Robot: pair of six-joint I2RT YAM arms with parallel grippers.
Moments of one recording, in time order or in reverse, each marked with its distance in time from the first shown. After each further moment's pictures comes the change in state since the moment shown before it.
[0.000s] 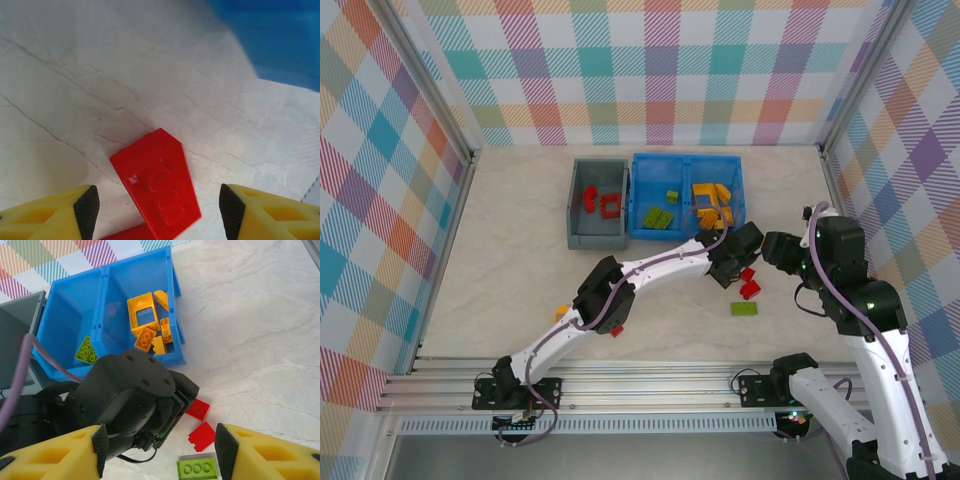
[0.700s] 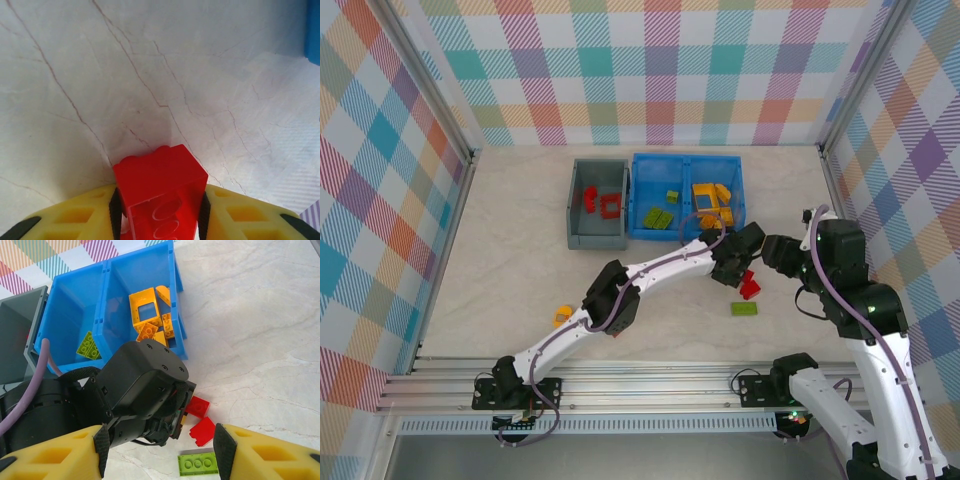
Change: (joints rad) left arm 0.006 0.109 0.188 -0.132 0.055 -0.304; right arm 0.000 -0.014 -0.008 -0.014 -0.013 0.000
